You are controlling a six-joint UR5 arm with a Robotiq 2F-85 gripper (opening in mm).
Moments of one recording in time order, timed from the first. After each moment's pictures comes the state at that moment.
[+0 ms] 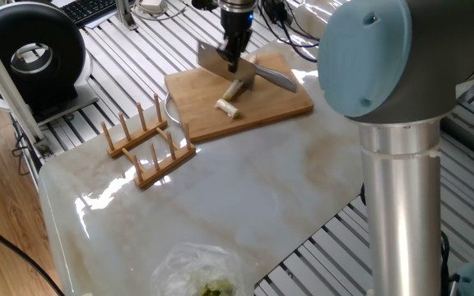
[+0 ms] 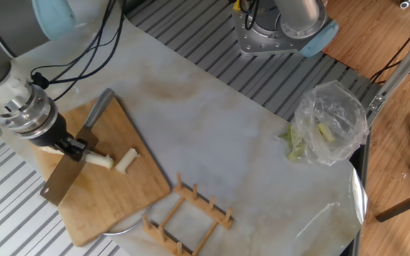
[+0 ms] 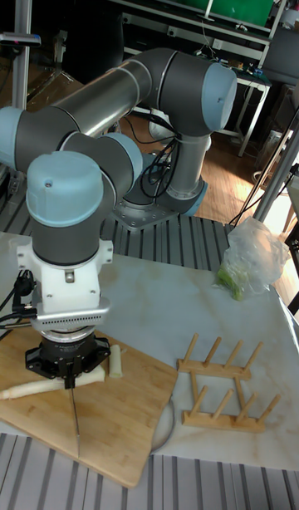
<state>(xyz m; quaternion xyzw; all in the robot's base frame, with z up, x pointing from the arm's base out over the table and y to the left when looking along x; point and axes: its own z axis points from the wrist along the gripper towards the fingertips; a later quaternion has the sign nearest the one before) 0.706 -0.092 0.050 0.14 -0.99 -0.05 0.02</state>
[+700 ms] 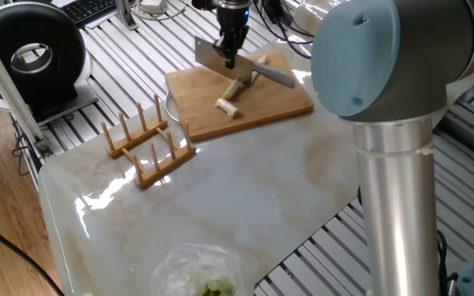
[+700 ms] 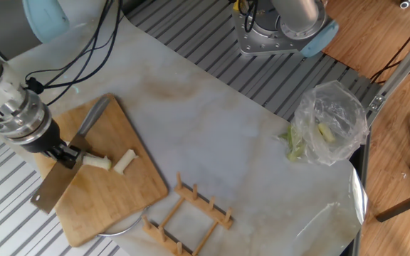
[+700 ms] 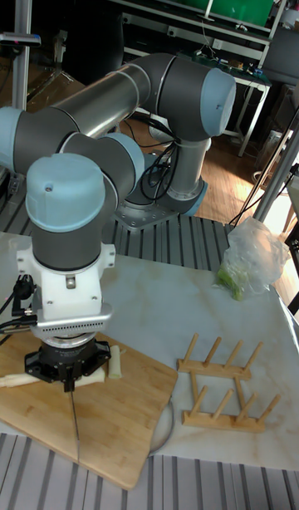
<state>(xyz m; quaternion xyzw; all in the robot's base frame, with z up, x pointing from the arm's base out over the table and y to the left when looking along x) 0.714 -0.087 0.057 0.14 -0.99 -0.06 0.03</state>
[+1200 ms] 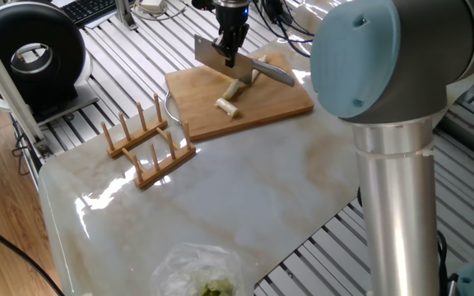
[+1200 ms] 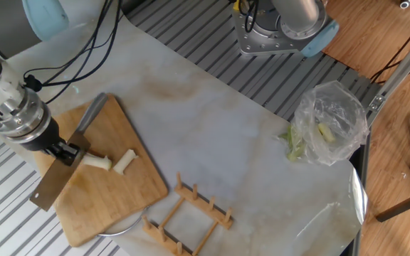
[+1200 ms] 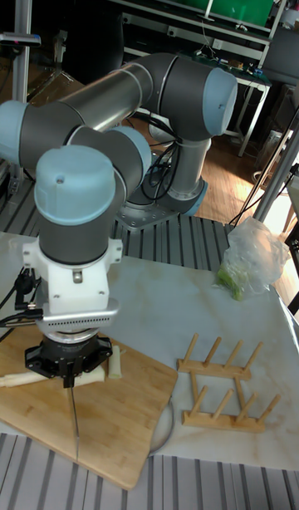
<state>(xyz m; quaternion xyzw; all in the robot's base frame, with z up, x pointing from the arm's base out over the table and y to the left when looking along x) 0.711 -0.087 0.073 0.13 -0.99 -0.05 0.03</state>
